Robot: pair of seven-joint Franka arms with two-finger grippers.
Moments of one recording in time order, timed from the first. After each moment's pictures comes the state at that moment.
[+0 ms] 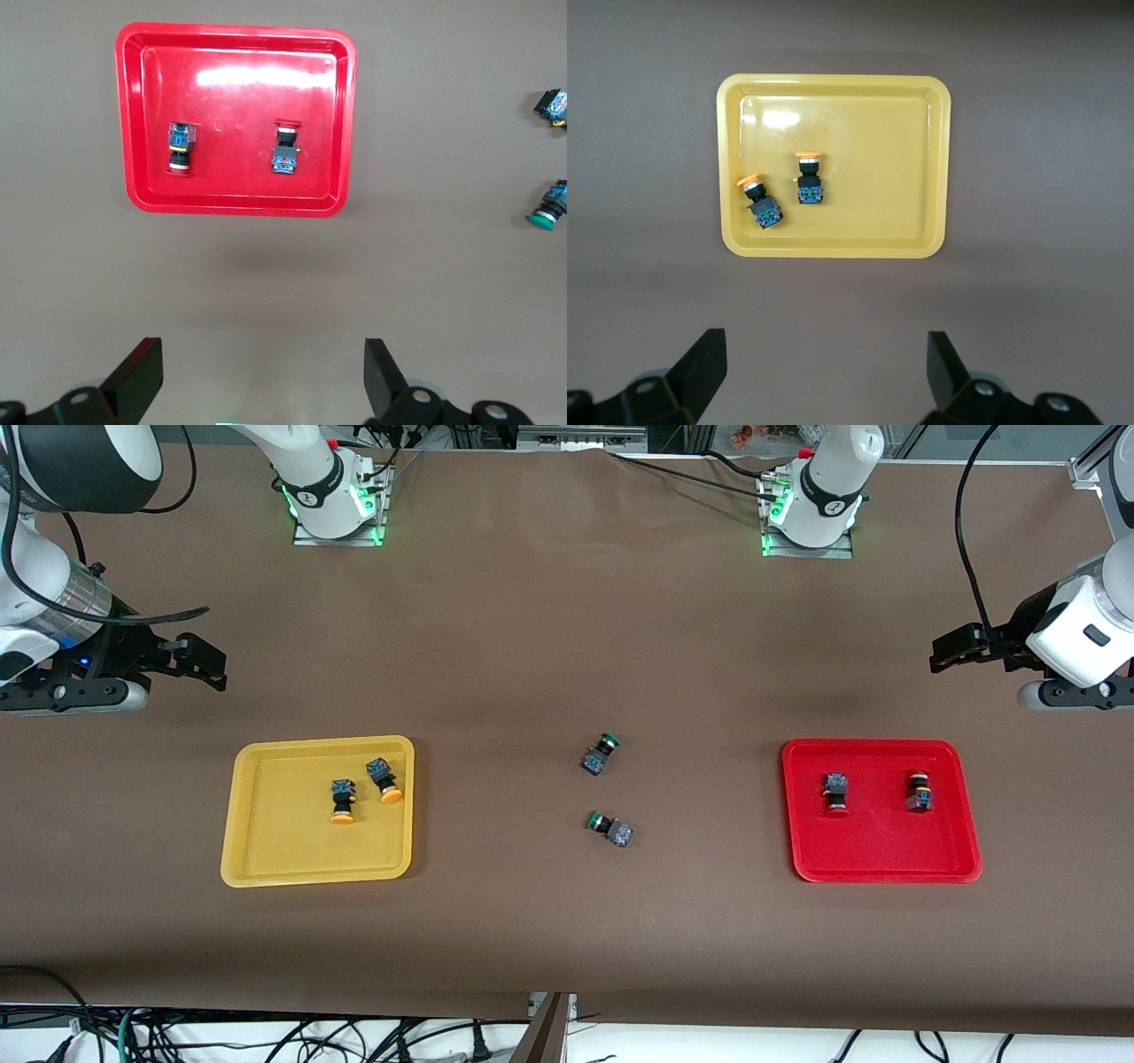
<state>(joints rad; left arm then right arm) -0.04 0.11 0.01 -1.53 -0.02 1.50 -0.08 0.31 0.10 -0.22 -1.60 0.00 1.71 0.03</state>
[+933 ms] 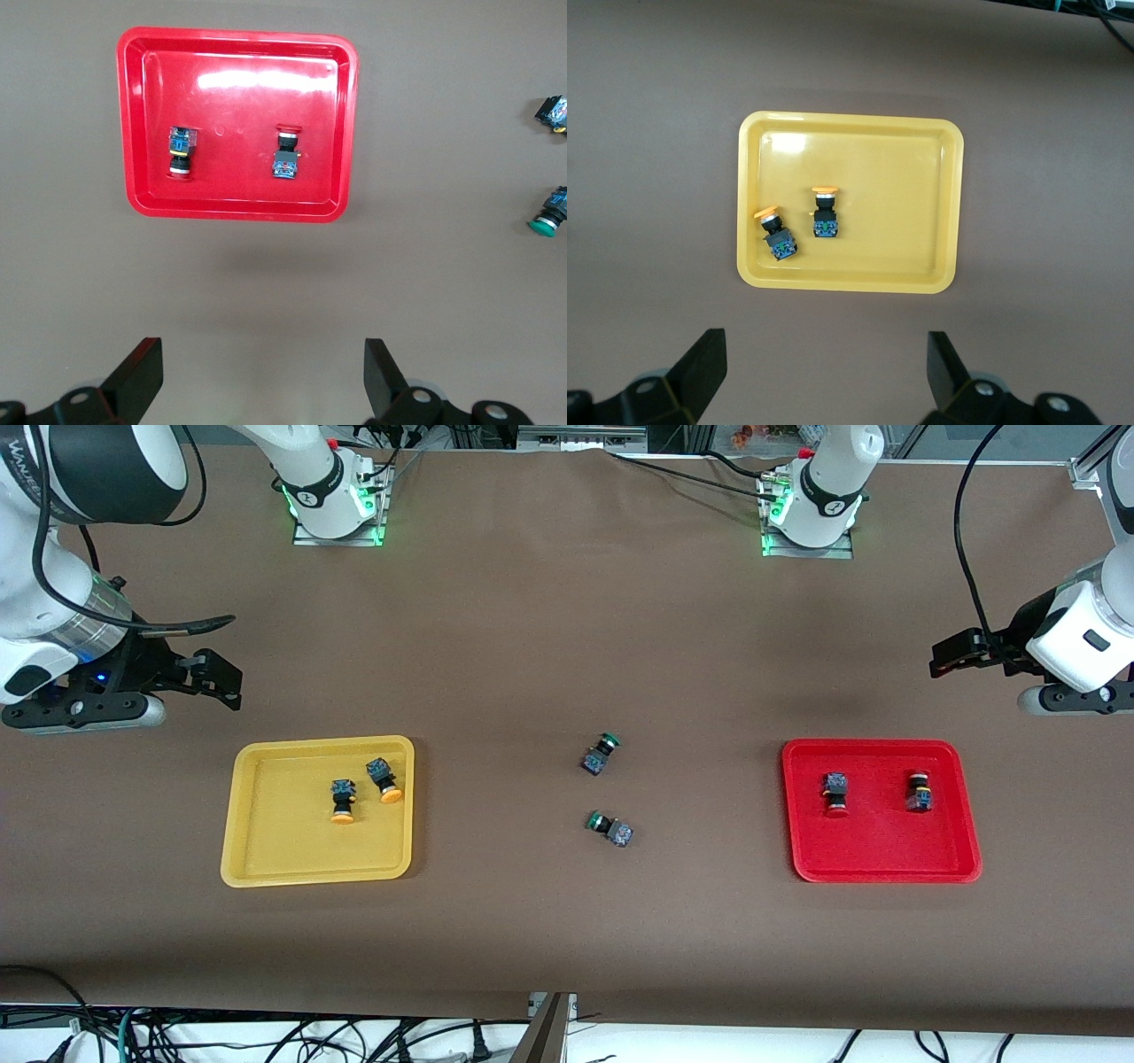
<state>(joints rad) -0.04 0.12 0.01 -1.53 -0.02 1.51 -0.08 0.34 0.16 -0.20 -1.52 0.00 1.75 0.03</state>
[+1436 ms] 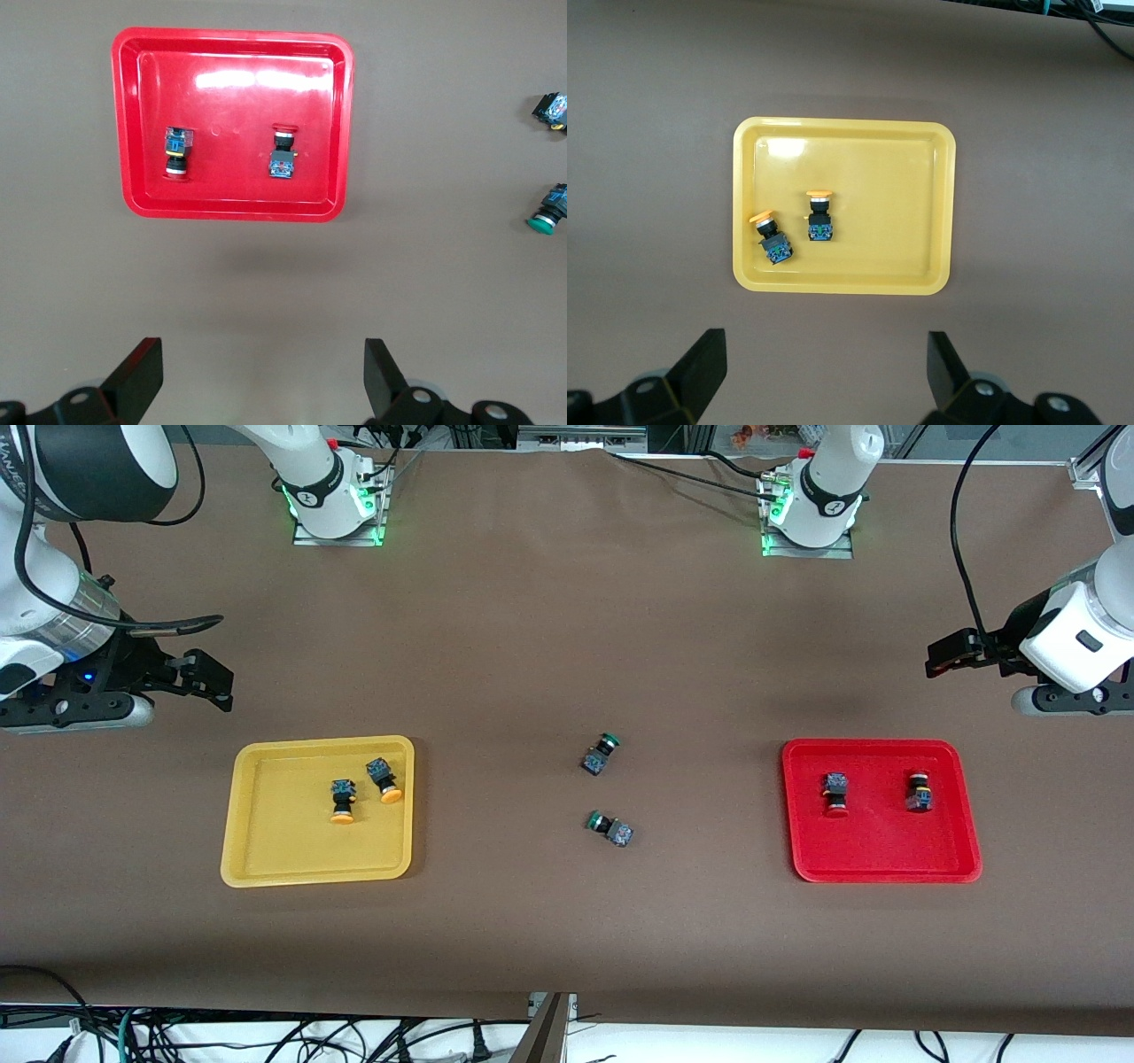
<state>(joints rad) -0.04 0.12 0.01 -1.53 -0.02 1.51 -0.08 0.33 0.16 -0.21 -1.52 0.00 1.75 0.03</state>
